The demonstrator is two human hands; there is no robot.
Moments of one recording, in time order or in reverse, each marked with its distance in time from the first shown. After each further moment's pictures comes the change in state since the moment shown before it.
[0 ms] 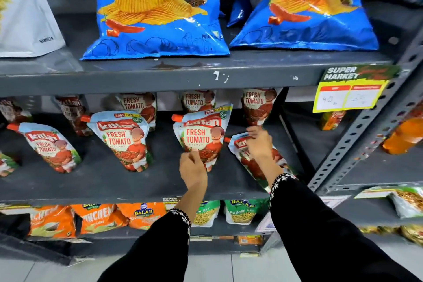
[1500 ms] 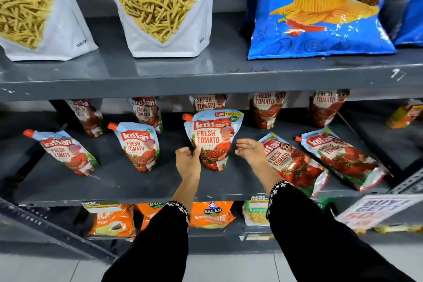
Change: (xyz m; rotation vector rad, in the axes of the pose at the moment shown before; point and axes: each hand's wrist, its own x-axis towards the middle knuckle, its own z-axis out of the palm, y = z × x) left_hand 0.180 -0.044 -0.188 -0.109 -0.089 -0.129; right_hand -0.088 -0.078 0.226 0.247 -0.240 0.128
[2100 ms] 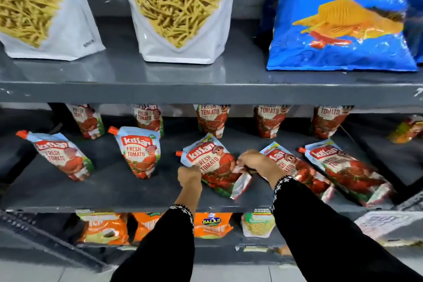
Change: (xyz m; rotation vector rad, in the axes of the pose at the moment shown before) left_hand 0.034 -0.012 0.010 -0.042 -0.025 -0.376; right_hand 0.014 -0.014 0.005 -0.414 -0.174 0.214
